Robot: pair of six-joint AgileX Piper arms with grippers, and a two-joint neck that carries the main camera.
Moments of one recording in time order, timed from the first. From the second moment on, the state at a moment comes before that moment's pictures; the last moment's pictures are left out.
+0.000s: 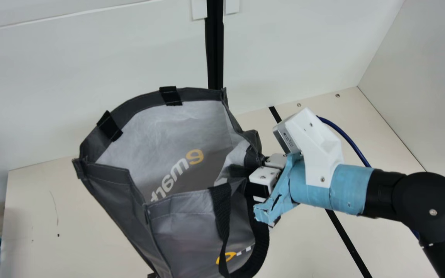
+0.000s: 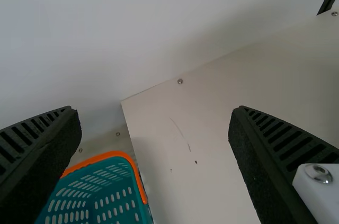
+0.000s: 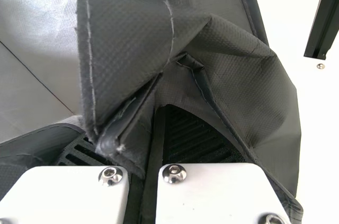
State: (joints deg) left arm -2.8 78.9 -97.8 -8.9 63.6 26.0; right arm -1.3 62.8 -64.9 47.1 53.6 -36.8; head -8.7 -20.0
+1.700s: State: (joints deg) left arm -2.8 78.9 -97.8 -8.9 63.6 26.0; right arm -33.2 68.9 -79.8 48.3 70.0 -43.9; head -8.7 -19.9
